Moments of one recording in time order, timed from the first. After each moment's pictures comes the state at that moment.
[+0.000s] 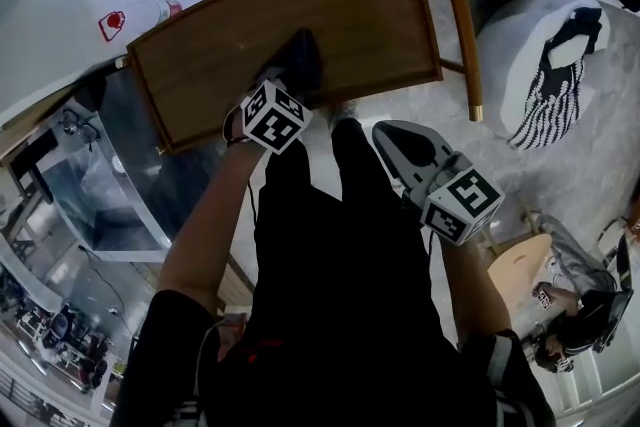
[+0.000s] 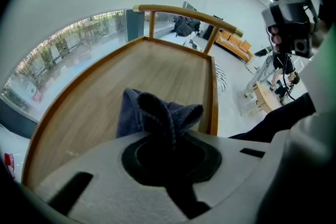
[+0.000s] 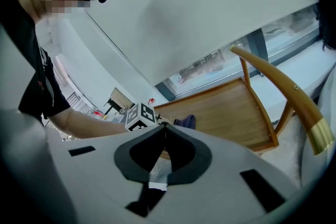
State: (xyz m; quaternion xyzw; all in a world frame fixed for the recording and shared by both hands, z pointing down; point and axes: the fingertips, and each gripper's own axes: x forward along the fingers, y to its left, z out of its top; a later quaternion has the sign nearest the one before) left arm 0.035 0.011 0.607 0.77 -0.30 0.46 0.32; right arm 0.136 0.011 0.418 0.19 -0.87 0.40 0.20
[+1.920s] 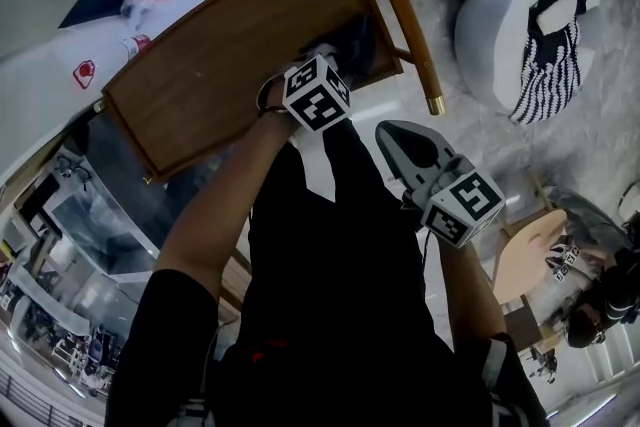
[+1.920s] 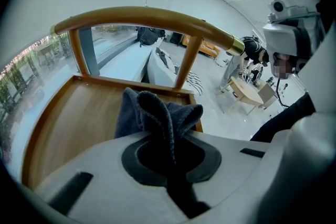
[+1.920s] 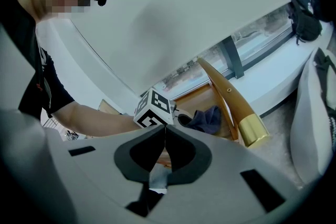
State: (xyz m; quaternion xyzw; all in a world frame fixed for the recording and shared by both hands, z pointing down) left arm 0.216 -0.061 0.598 0.85 -0.15 0.44 0.24; right arm 0.225 -0.016 0.427 0.28 -0.85 0.43 0.15
